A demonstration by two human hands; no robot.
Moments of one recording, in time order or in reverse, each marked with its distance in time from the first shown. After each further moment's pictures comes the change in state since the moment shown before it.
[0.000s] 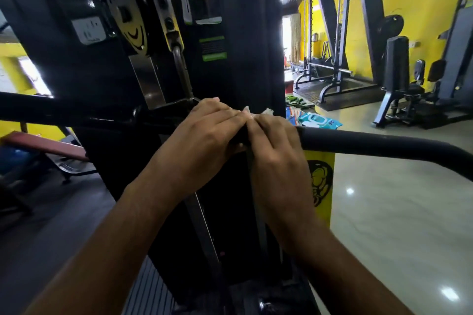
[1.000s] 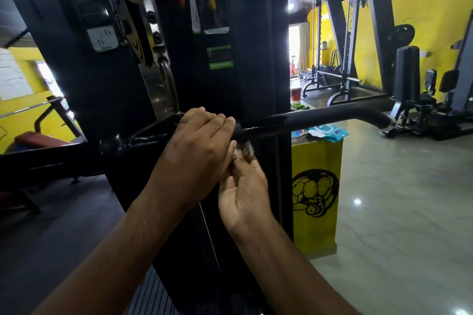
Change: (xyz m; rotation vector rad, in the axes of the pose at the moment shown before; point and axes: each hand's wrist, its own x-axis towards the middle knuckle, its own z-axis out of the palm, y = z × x) left_hand -0.010 0.010 0.002 0.305 0.095 -0.143; right_hand 0.015 -0.047 0.039 2.076 0.159 1.525
